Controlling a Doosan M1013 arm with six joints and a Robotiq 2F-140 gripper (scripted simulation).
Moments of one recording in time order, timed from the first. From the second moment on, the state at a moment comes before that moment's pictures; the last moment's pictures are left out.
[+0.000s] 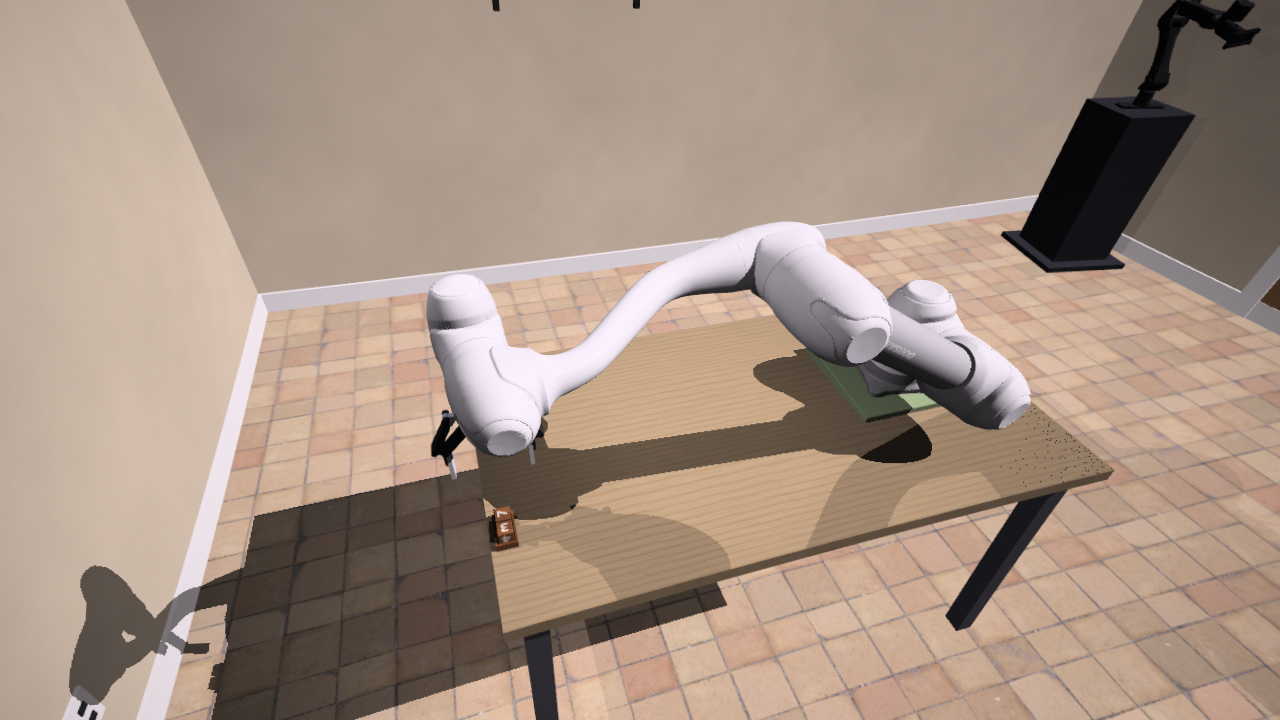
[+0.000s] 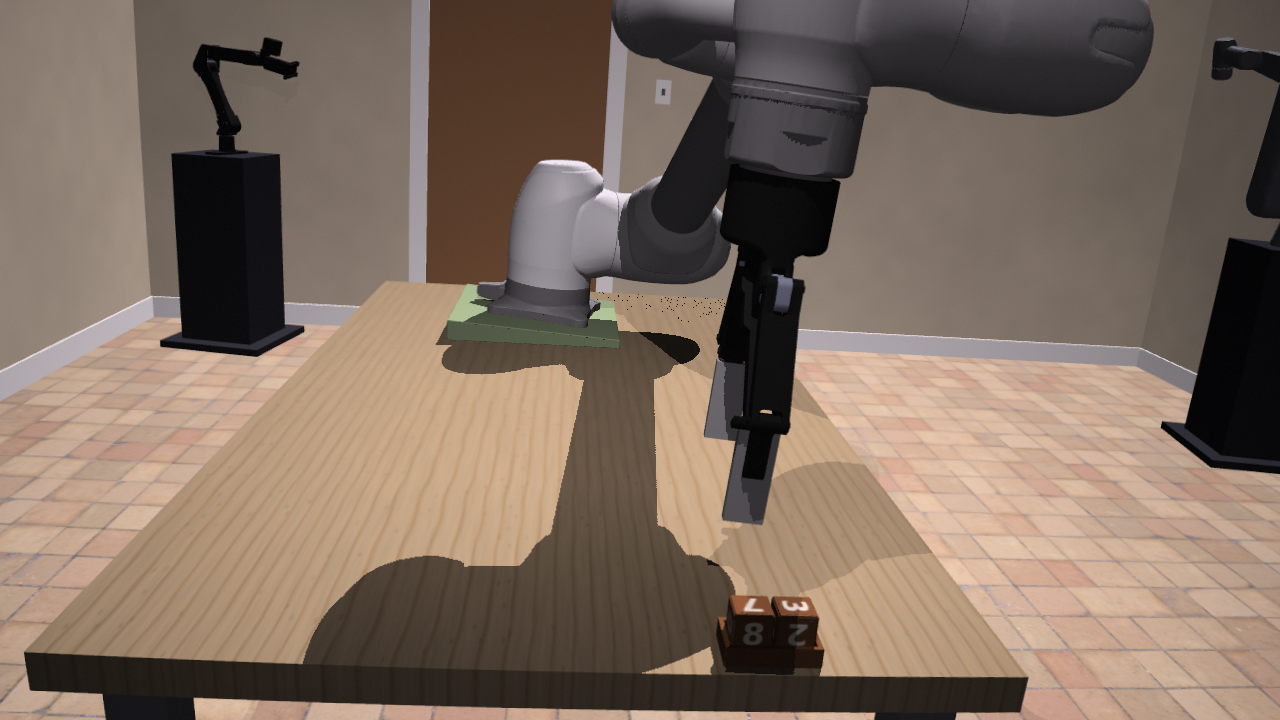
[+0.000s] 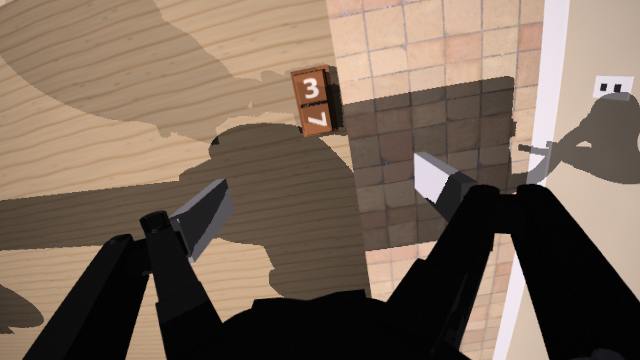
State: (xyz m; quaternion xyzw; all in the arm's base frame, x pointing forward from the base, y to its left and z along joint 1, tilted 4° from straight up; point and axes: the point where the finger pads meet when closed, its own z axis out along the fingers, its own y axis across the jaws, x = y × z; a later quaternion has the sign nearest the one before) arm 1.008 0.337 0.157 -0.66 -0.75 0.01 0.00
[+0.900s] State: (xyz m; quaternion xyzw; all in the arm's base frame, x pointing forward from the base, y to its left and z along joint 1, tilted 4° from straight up) arm 1.003 0.364 0.164 -0.69 -0.72 -0.03 0.02
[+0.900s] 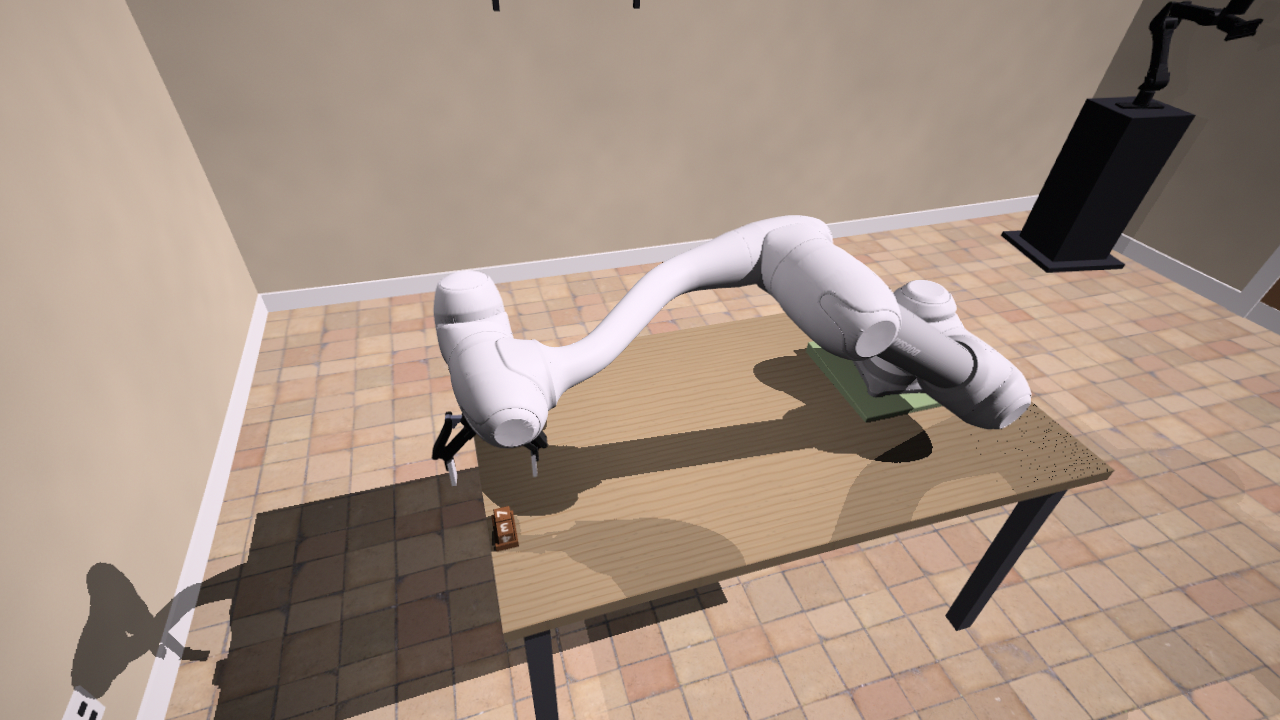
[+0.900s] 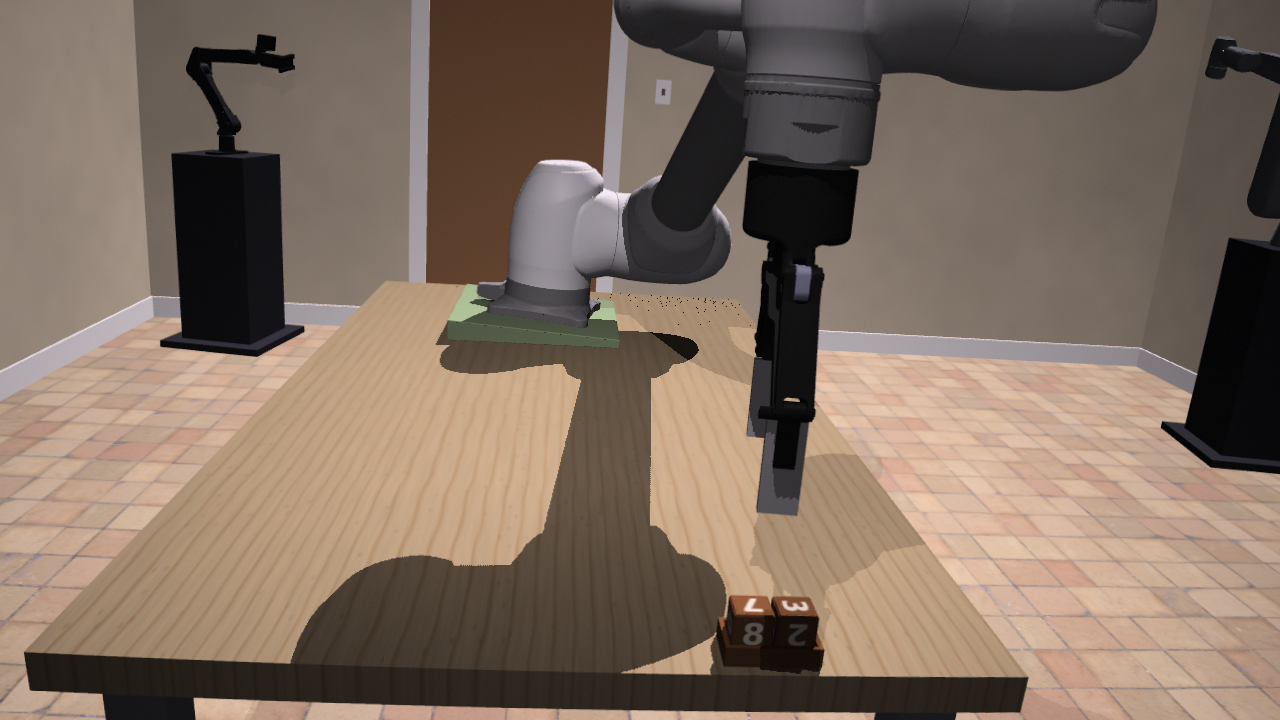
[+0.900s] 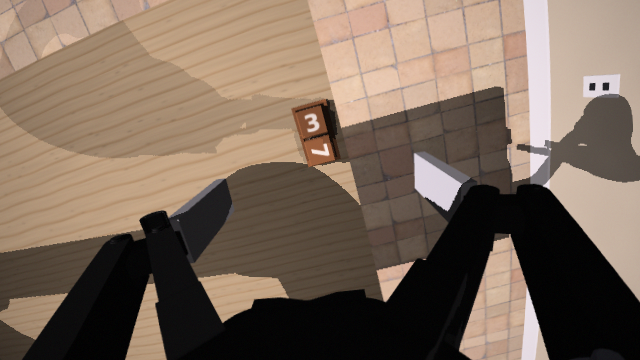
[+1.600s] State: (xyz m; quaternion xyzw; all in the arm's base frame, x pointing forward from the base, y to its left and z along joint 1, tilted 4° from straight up) arm 1.003 0.365 0.155 -0.92 -0.39 -0.01 0.03
